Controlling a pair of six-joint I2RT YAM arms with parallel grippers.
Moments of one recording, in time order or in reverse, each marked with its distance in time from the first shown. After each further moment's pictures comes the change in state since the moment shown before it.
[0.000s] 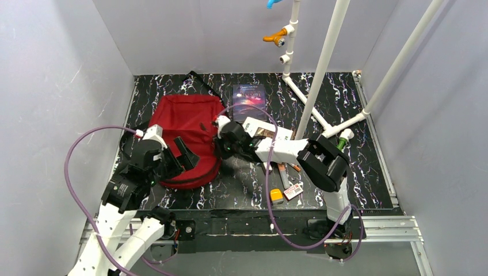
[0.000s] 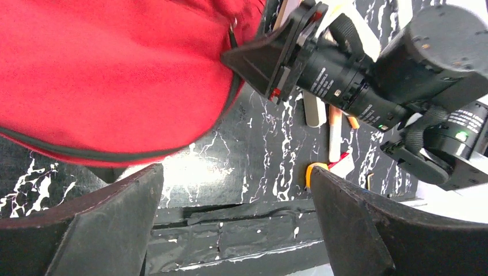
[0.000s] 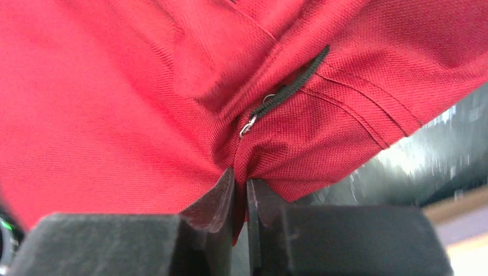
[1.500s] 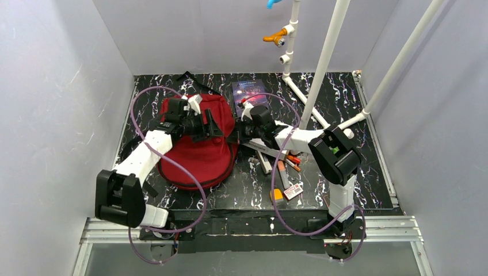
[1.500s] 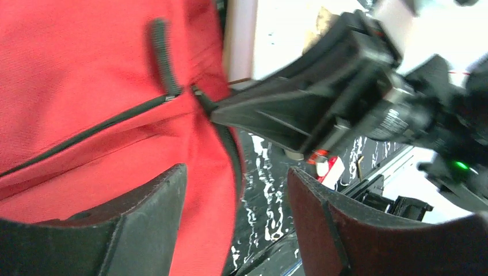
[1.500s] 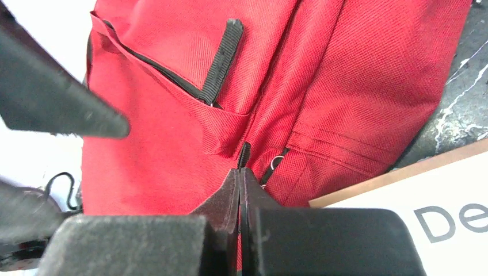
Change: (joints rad) left arm 0.222 0.821 0.043 0.576 0.539 0.258; right arm -0.246 -0.048 -0.172 0.159 -0.314 0.150
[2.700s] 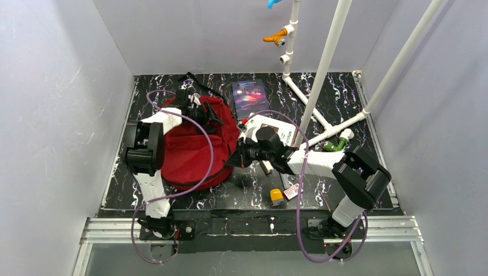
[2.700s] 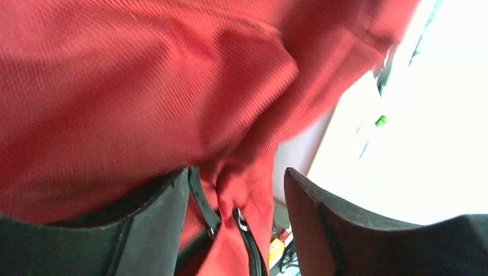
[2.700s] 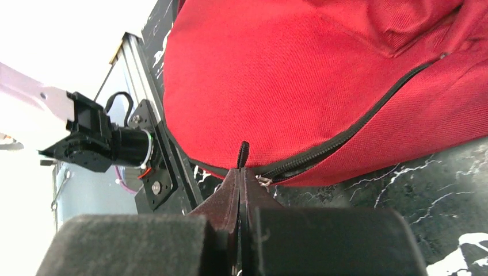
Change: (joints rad) left arm 0.051 0.572 0.322 0.097 0.112 -0.214; right arm 0.153 -0.301 -0.380 0.219 -0.072 0.066
